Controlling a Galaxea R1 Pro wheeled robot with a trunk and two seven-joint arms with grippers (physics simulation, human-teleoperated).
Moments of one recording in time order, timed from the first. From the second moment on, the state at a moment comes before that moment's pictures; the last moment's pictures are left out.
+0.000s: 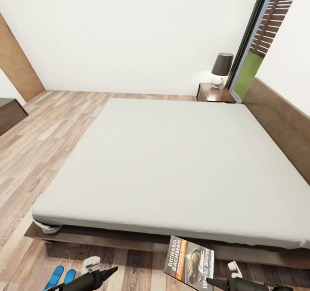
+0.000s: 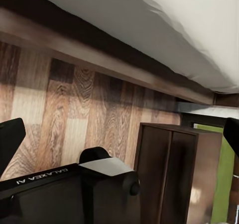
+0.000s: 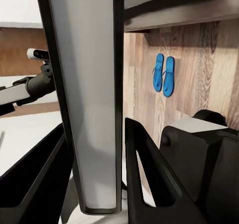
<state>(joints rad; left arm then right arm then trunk) -0.44 0.20 -0.29 -0.18 0.66 0.06 -0.93 -0.42 -0.32 0.21 -0.27 -0.44 0.27 1.37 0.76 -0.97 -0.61</state>
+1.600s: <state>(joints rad) -0.44 0.20 -0.29 -0.18 0.66 0.06 -0.93 -0.42 -0.32 0.21 -0.21 -0.43 0.26 1.37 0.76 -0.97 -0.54</state>
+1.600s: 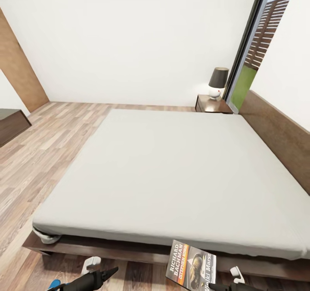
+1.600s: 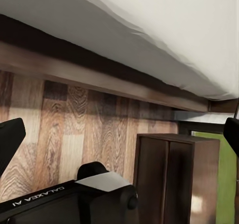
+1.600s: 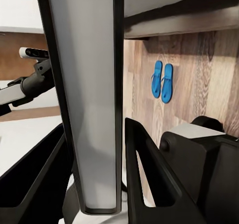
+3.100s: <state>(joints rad) -0.44 0.20 -0.29 -0.18 0.66 0.06 -0.93 -0.42 -0.32 0.21 -0.21 -0.43 0.24 1.37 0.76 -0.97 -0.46</state>
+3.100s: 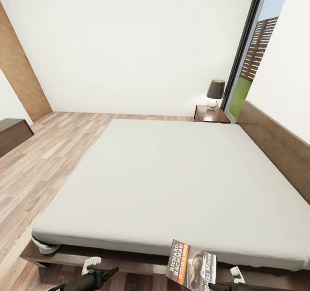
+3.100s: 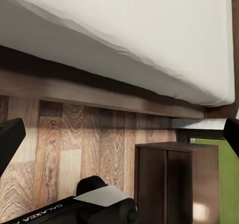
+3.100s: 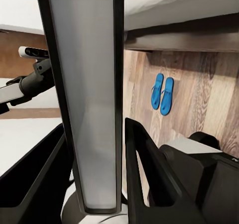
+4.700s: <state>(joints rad) -0.44 0.20 -0.29 -0.18 0.66 0.06 -0.93 -0.42 -0.32 0.21 -0.21 -0.43 0.24 1.37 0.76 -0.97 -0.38</state>
